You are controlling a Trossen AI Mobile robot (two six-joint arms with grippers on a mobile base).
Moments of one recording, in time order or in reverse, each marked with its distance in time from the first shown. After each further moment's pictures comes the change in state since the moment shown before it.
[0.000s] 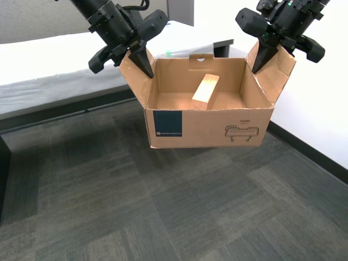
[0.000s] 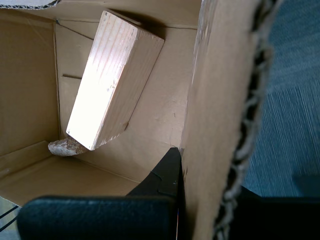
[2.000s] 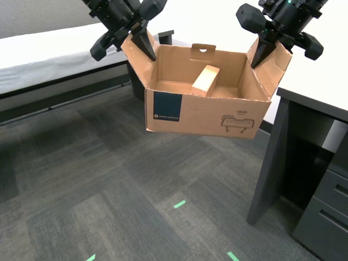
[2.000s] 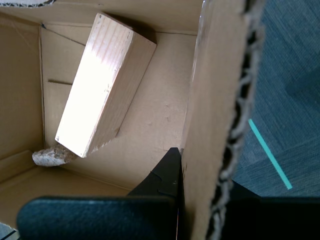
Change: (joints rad) arm 0 -0.008 0.000 0.000 0.071 0.004 0.043; arm 1 0.019 0.001 0.085 -0.009 0.034 -0.084
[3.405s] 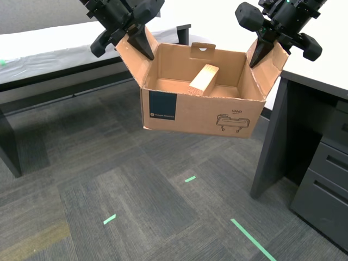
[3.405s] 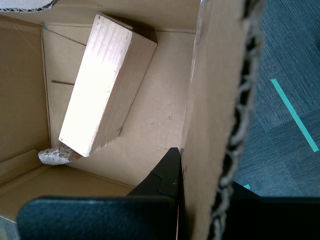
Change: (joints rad) arm 0 -0.001 0.000 0.000 0.008 -0.008 0.055; arm 1 0.015 0.000 0.000 0.010 -0.003 0.179
